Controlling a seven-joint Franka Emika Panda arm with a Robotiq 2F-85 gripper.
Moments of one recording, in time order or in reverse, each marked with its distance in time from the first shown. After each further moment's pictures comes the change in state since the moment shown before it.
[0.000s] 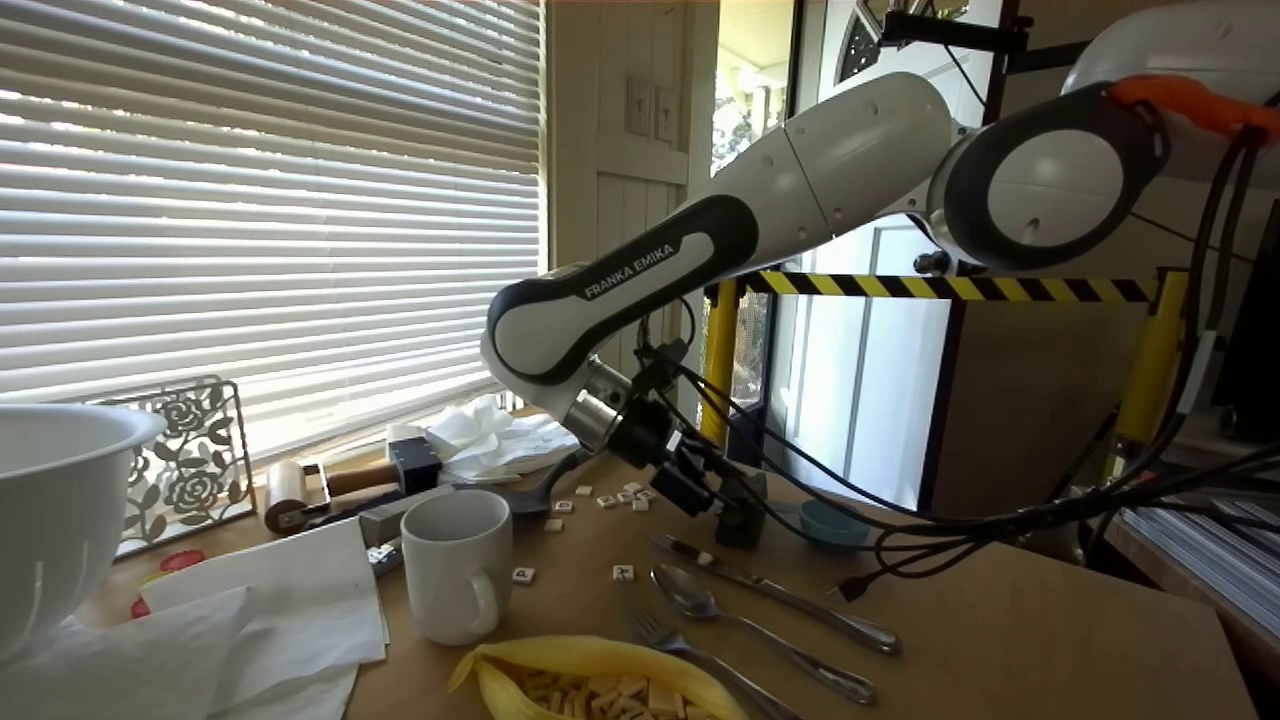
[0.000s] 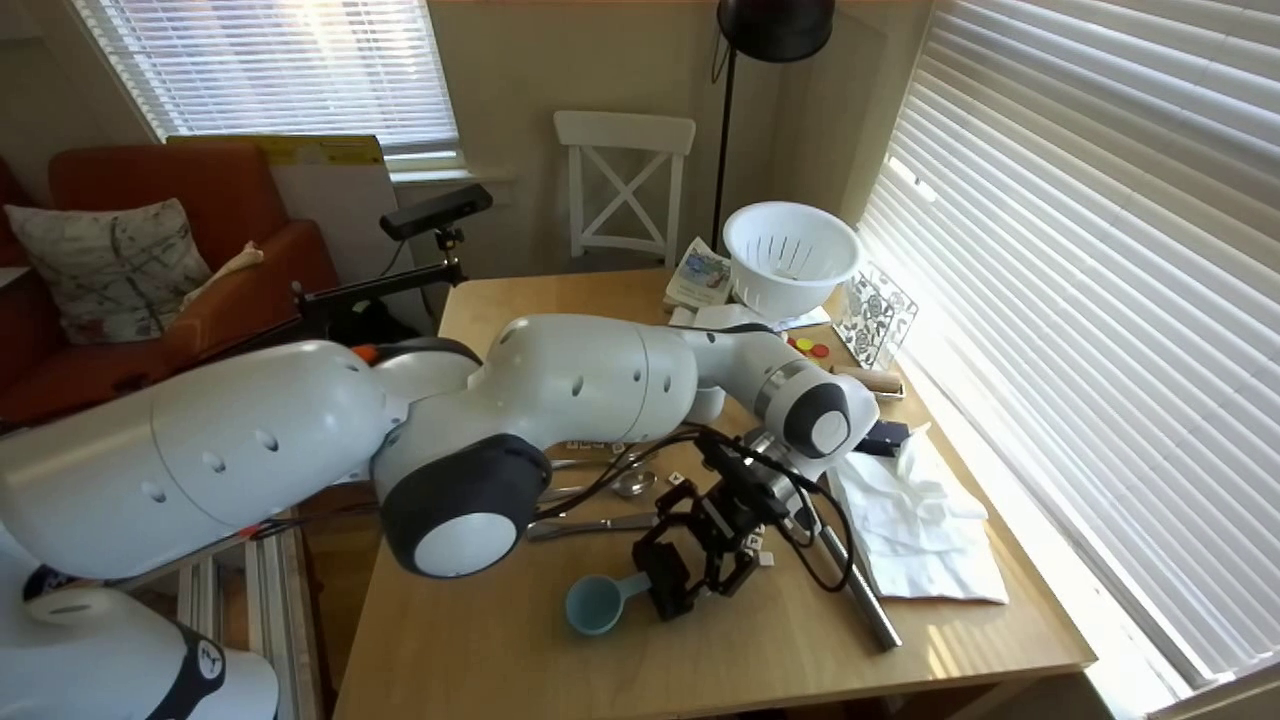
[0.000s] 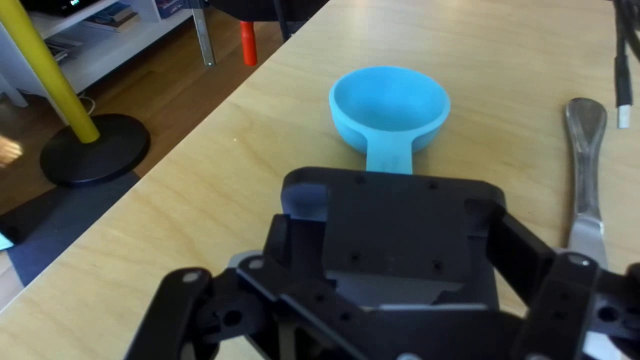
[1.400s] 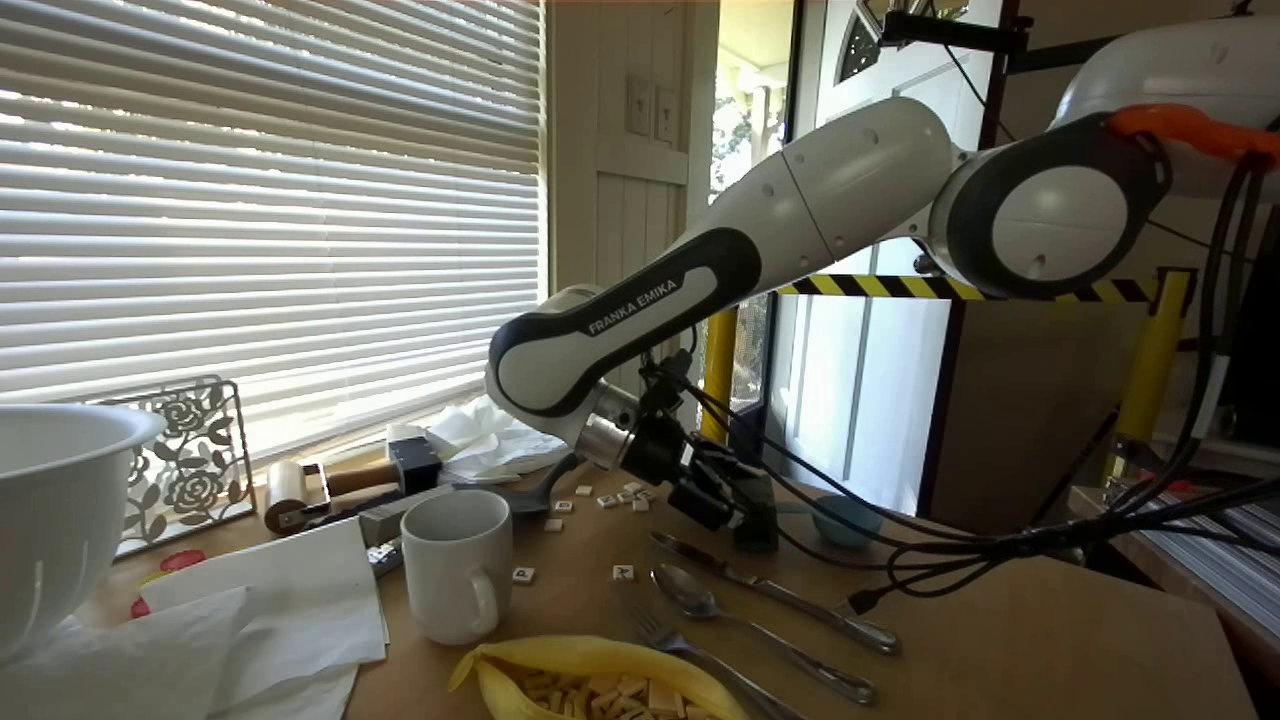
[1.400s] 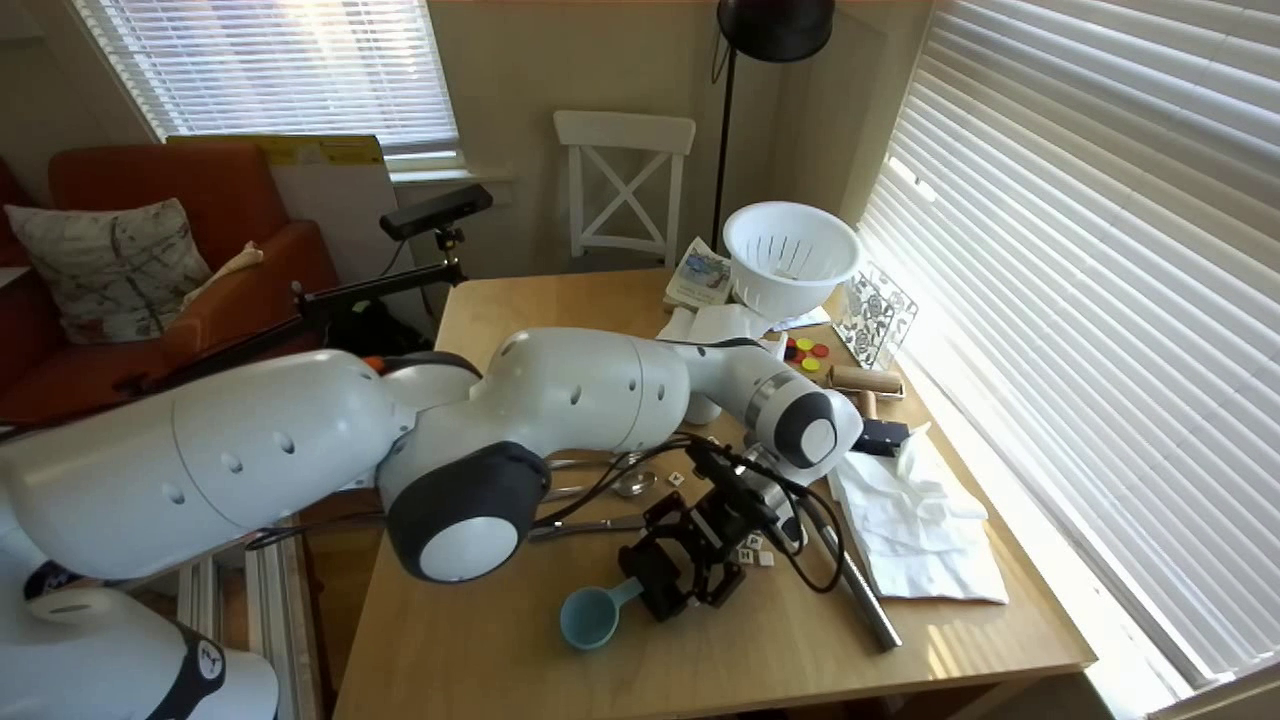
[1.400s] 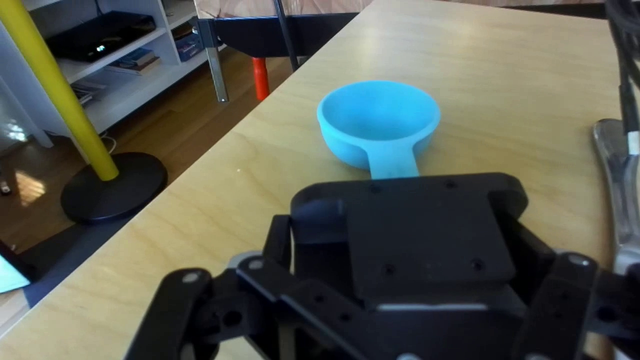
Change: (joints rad) arm 0.023 0.057 -0.033 0.039 -0.017 -0.071 0.003
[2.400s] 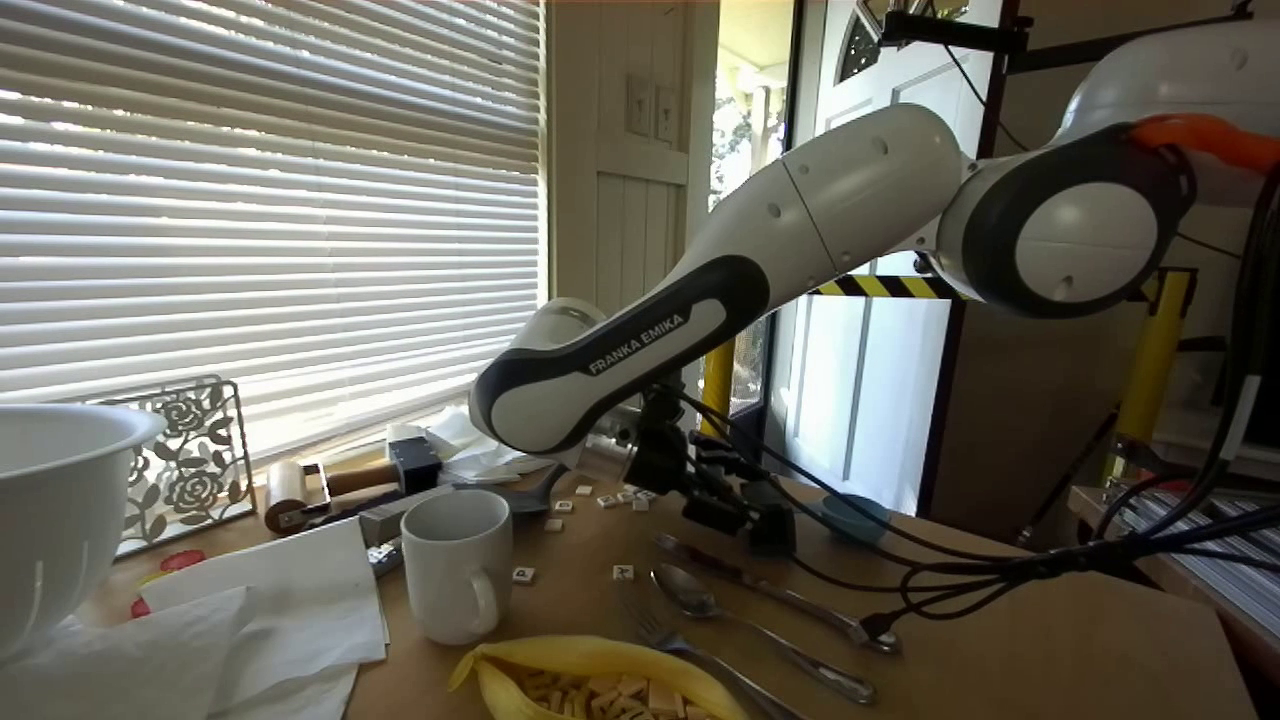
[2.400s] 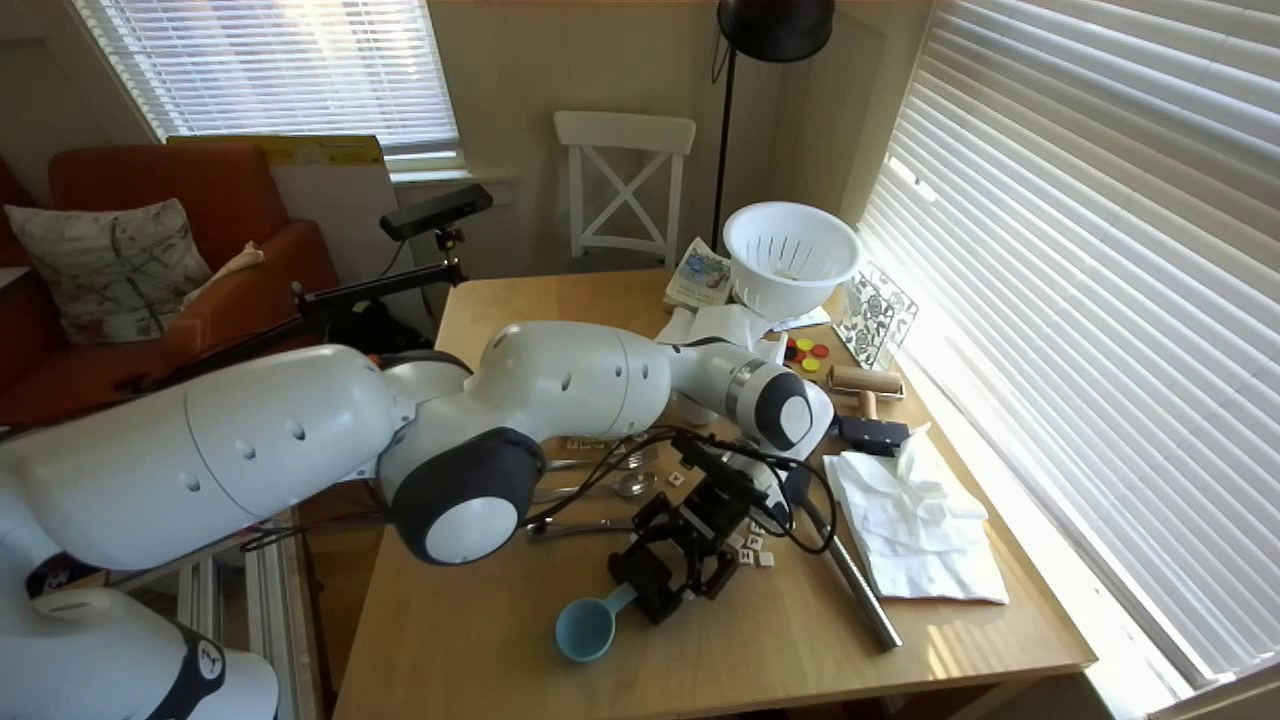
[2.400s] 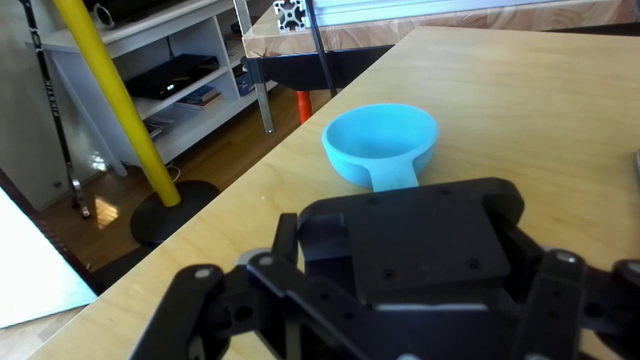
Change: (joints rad) arm 0.064 0.029 -0.017 0.020 -0.109 -0.060 -0.013
